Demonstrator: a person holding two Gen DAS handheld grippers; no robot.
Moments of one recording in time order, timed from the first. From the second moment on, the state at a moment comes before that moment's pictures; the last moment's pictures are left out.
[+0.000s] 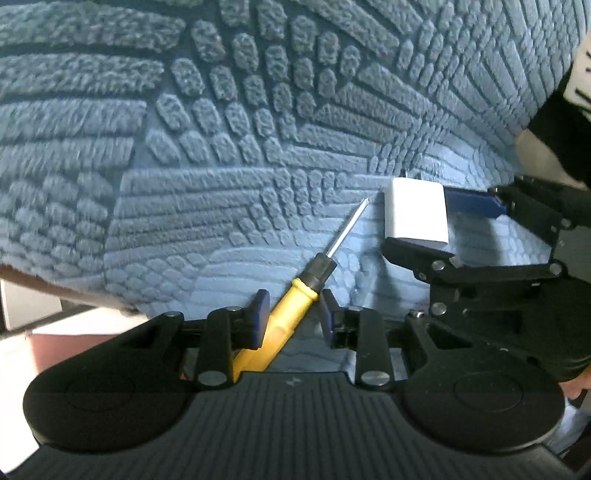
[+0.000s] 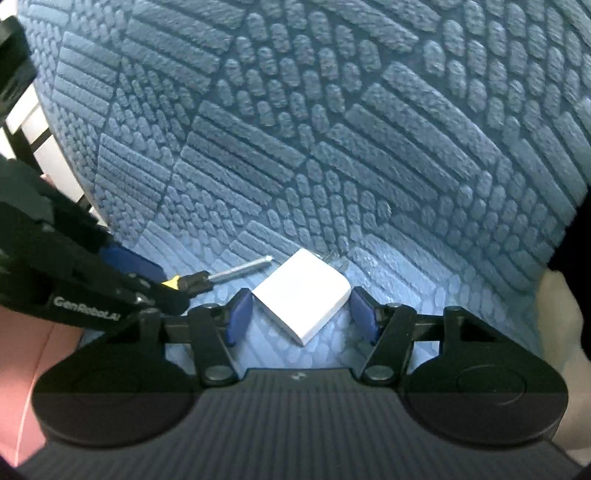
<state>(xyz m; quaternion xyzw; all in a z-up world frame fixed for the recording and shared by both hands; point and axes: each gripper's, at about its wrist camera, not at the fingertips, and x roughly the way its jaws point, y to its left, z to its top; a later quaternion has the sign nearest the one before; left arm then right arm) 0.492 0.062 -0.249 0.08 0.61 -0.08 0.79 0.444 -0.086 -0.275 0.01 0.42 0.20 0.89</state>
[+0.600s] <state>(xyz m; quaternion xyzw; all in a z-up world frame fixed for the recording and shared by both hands) 0.411 0.086 -0.231 -0.08 0.62 -0.04 0.78 0.409 -0.124 -0.249 0.05 0.48 0.16 0.86</state>
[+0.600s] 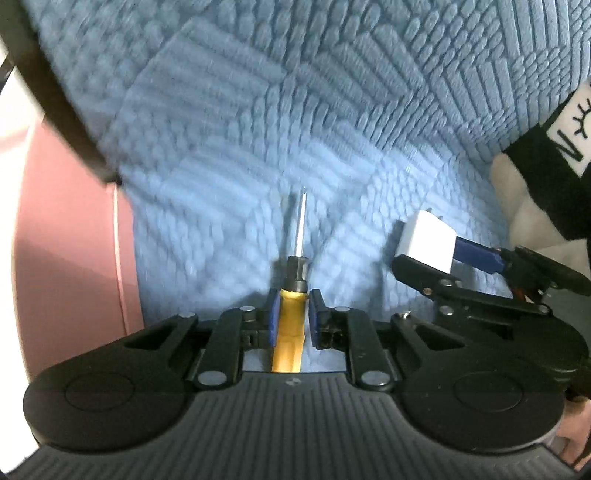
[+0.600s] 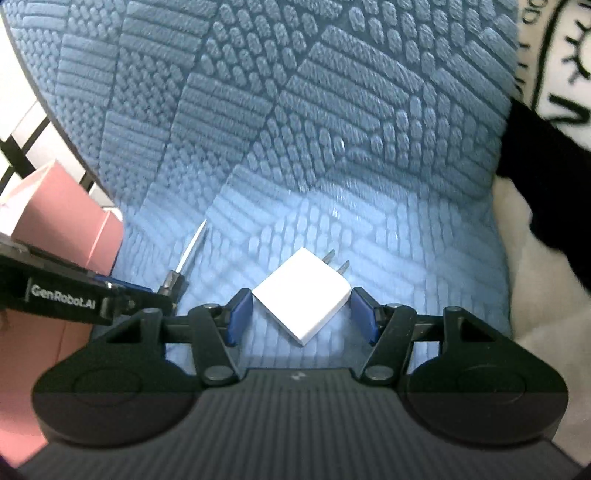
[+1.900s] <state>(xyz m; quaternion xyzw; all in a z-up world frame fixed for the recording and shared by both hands) 0.269 0.032 -0.259 -0.11 0.43 -0.03 0.89 0.327 -0.135 -0.246 0.16 0.50 0.11 0.84</state>
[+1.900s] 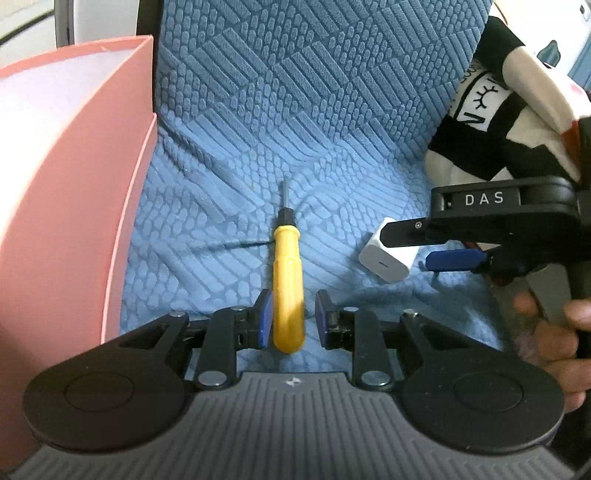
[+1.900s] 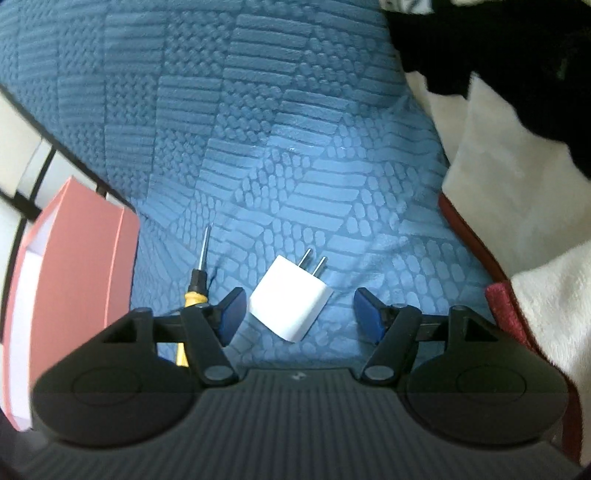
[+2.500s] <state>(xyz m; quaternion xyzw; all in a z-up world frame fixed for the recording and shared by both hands) 0.265 0.028 -0.264 -0.08 0.42 -0.05 0.90 0.335 -0.099 -0.248 -0.01 0.48 0.15 0.87</state>
